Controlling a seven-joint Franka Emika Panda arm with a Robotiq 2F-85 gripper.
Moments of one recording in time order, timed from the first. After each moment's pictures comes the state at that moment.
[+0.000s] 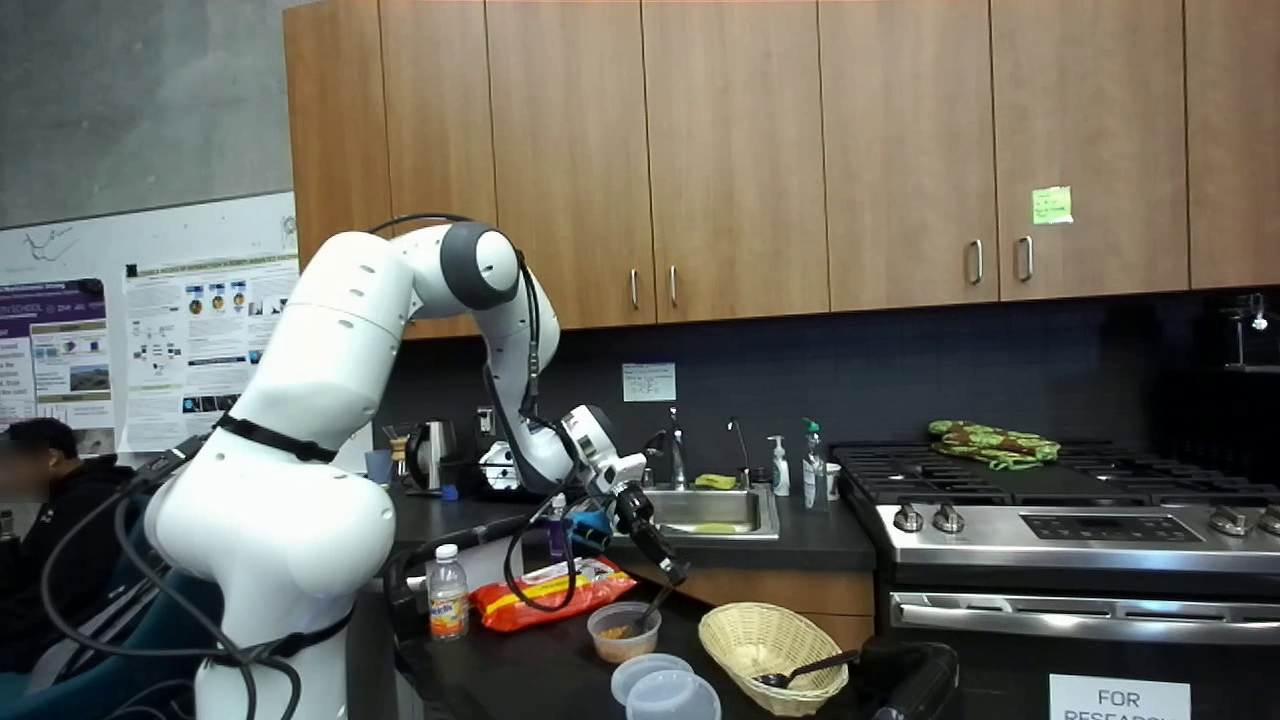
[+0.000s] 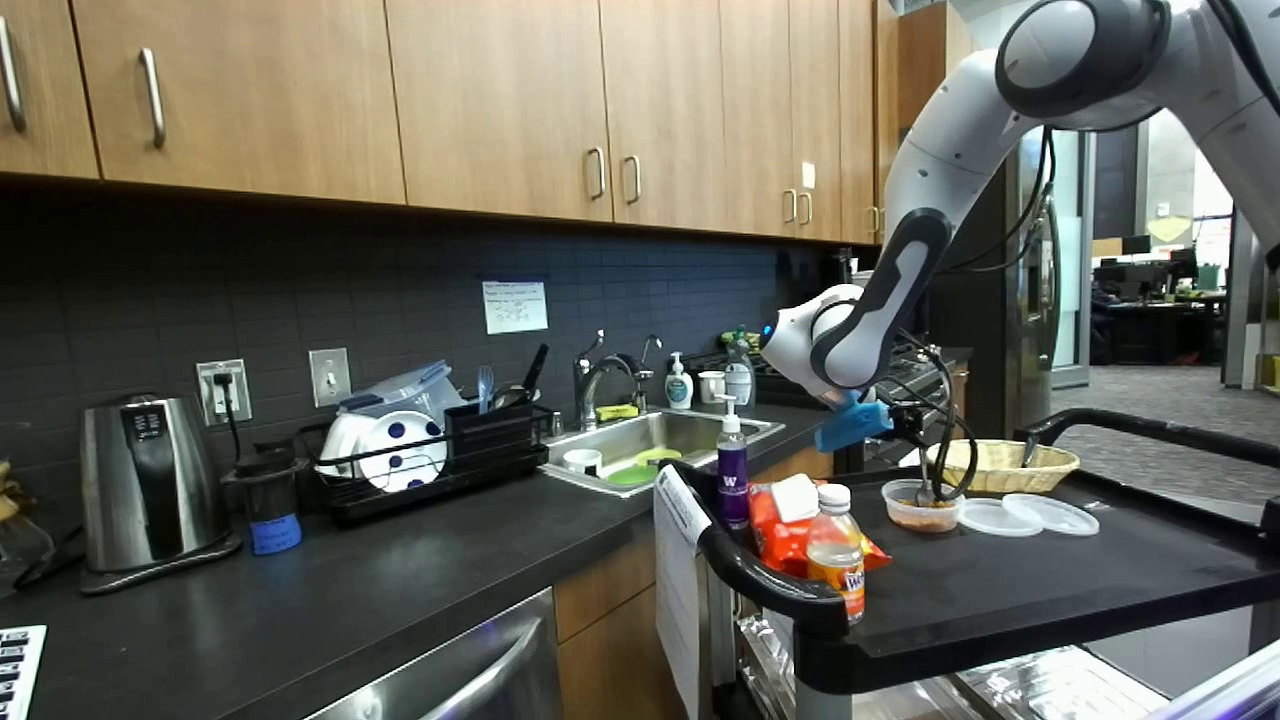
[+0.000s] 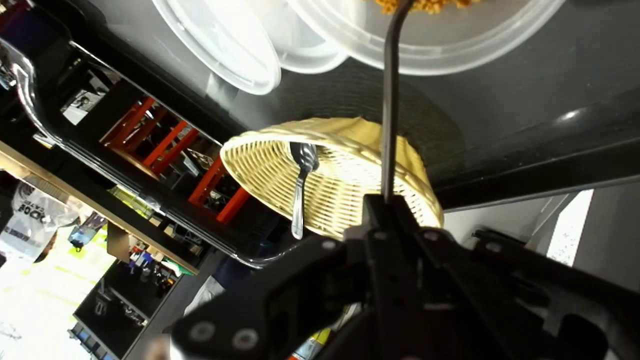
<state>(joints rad) 0.18 0.43 -0.03 -2.03 -0.88 1.89 1.84</state>
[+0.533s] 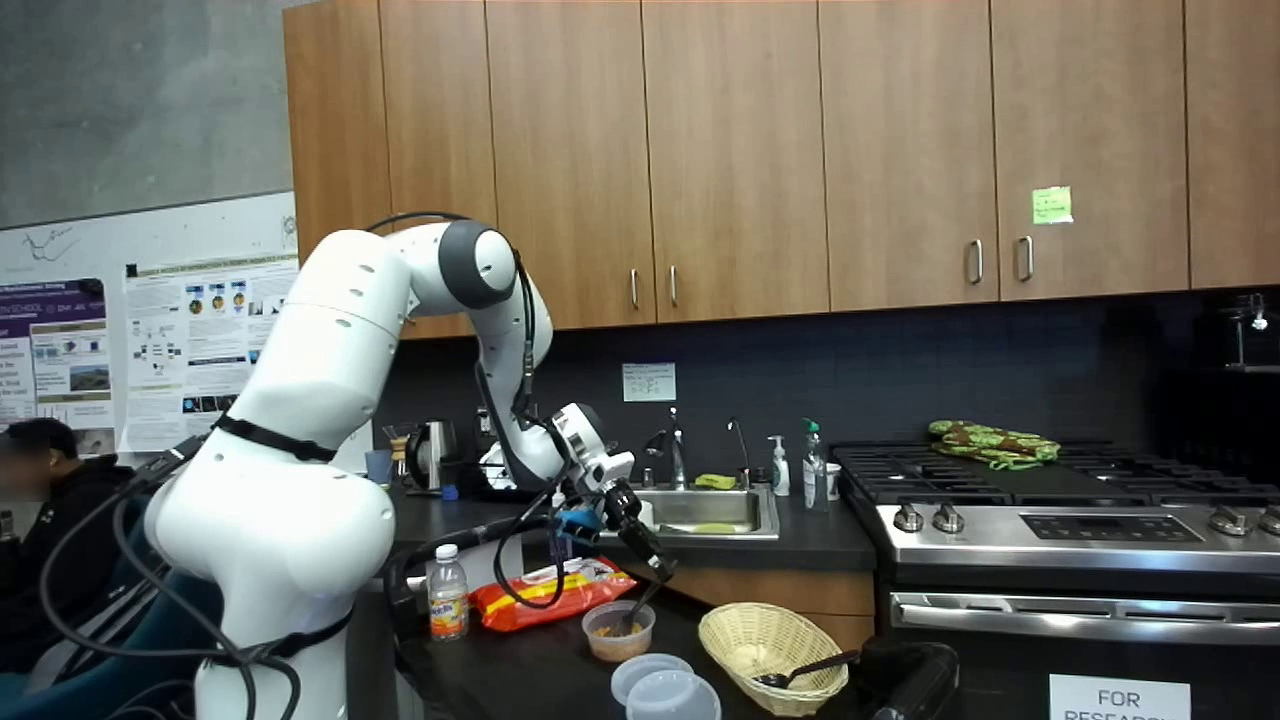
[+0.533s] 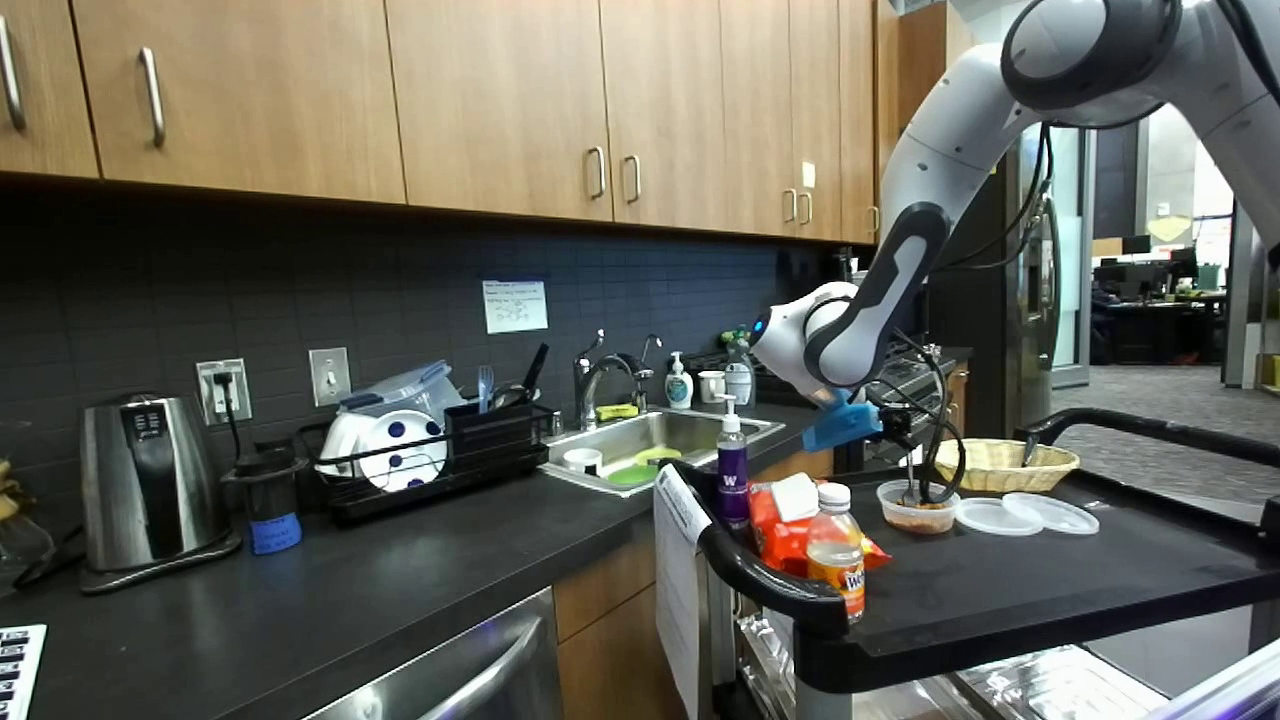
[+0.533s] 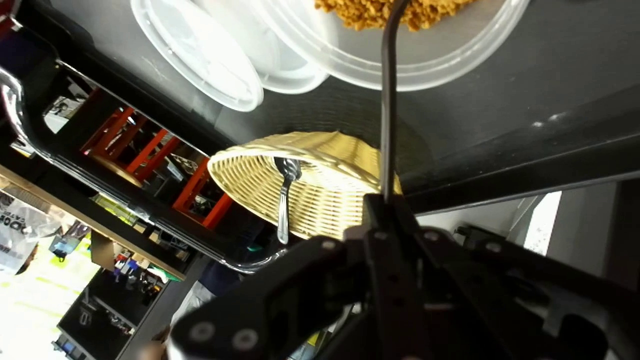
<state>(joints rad) 0.18 0.41 0.01 -2.04 -0.88 1.90 1.88</state>
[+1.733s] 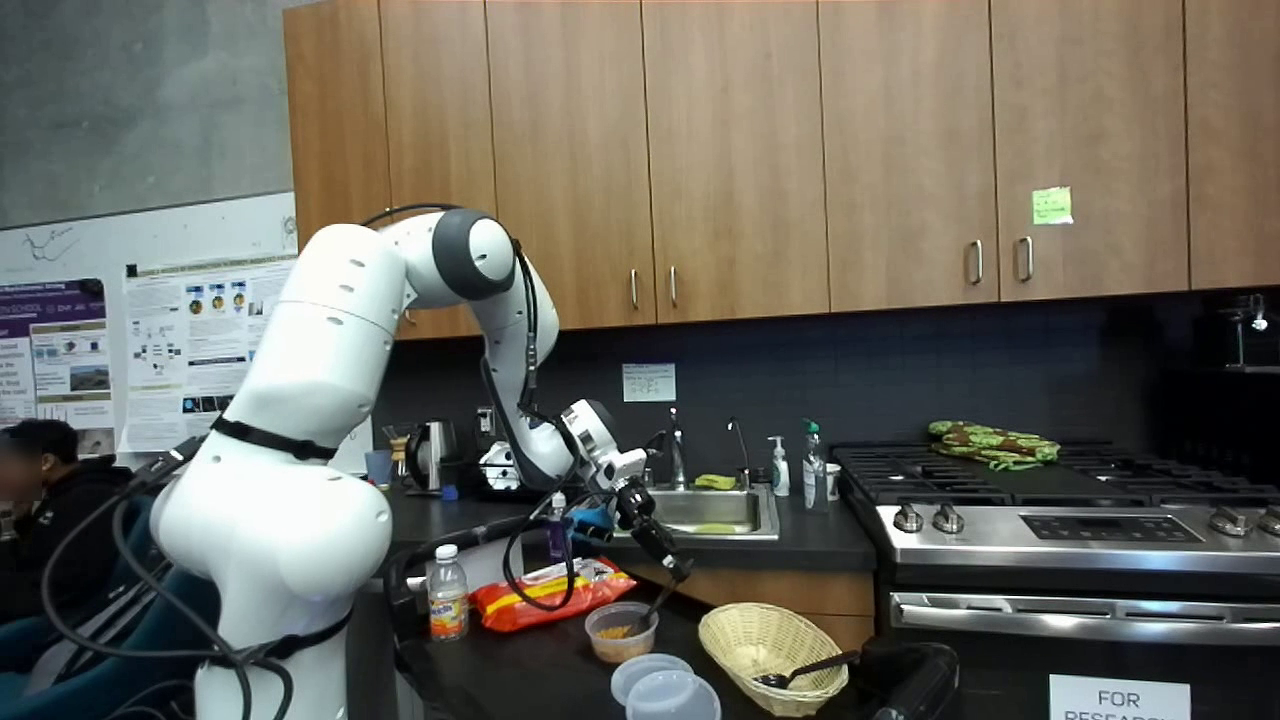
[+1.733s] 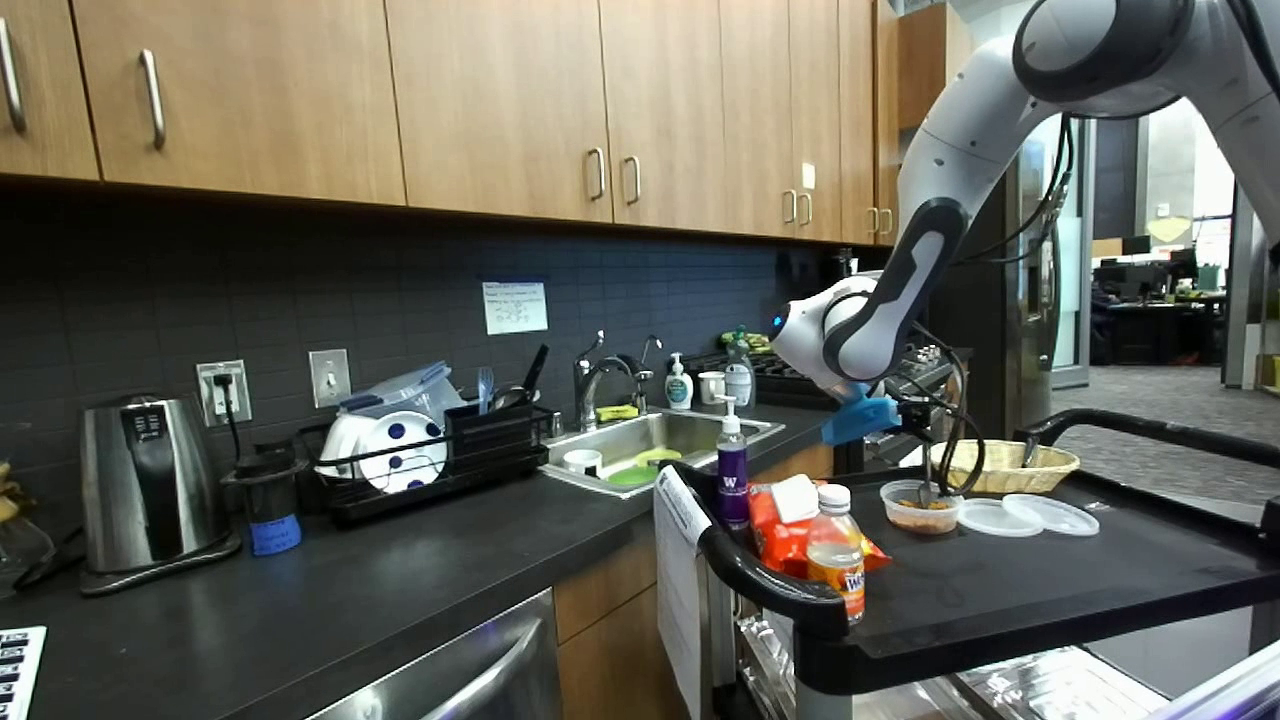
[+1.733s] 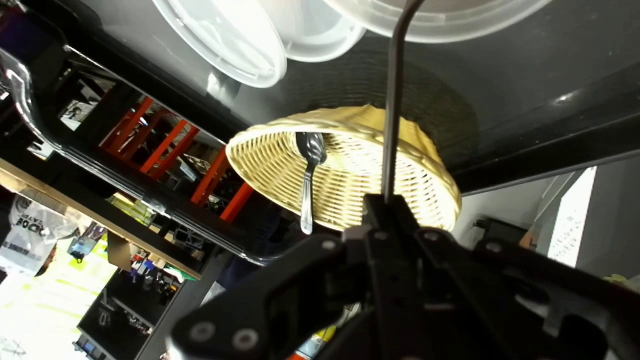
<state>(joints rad) 0.13 0.37 -0.01 -2.08 -0.91 1.91 1.88</state>
